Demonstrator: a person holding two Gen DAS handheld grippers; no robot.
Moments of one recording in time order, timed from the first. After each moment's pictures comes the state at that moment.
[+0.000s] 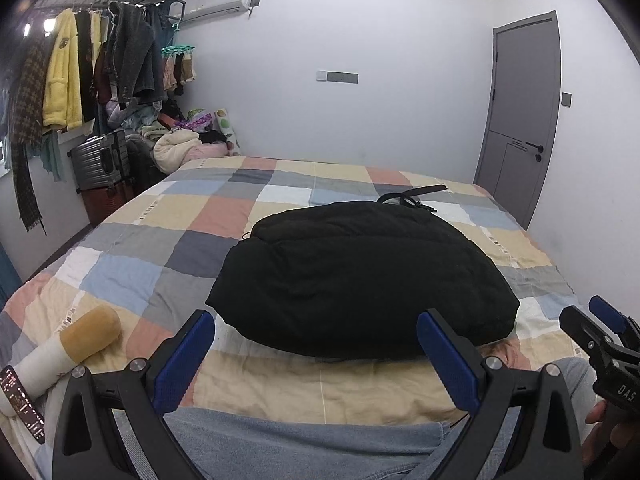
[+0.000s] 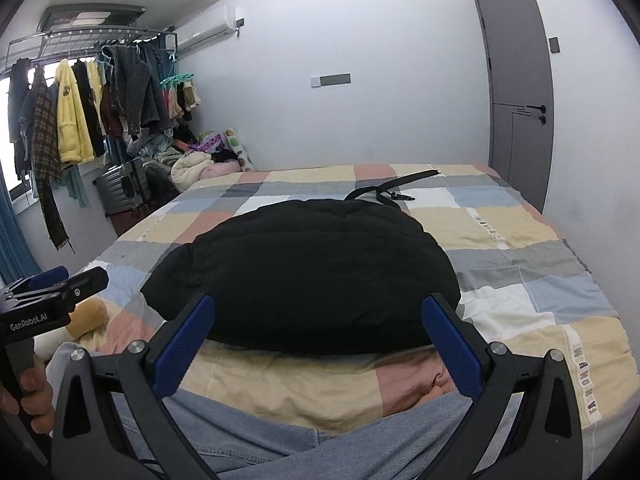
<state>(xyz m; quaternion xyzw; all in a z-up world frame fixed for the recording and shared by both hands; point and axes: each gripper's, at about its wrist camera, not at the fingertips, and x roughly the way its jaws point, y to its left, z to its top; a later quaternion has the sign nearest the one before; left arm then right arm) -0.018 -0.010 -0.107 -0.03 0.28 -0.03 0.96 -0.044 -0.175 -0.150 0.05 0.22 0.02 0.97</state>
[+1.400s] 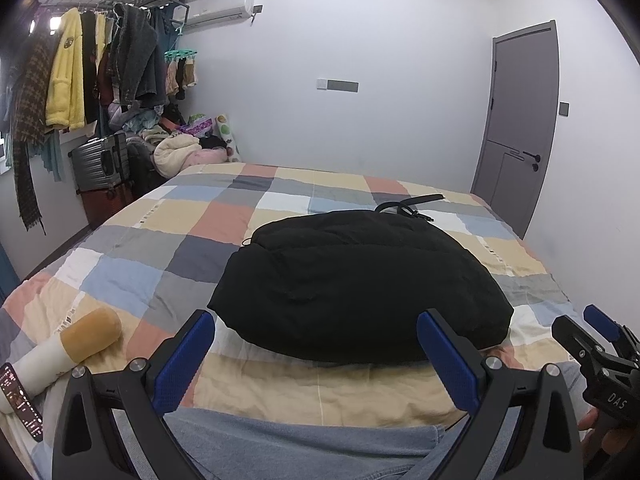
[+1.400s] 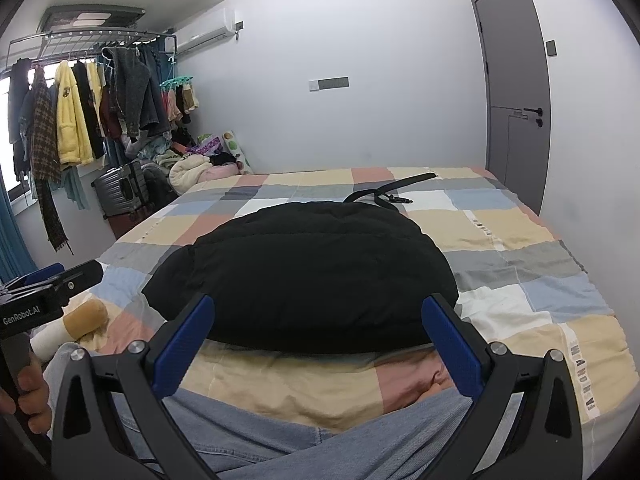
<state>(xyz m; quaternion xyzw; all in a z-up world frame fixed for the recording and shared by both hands) -0.027 -0.006 -0.100 -0.03 0.27 -0.03 0.96 -0.051 -0.168 -0.151 0.05 0.22 0.02 0.97</state>
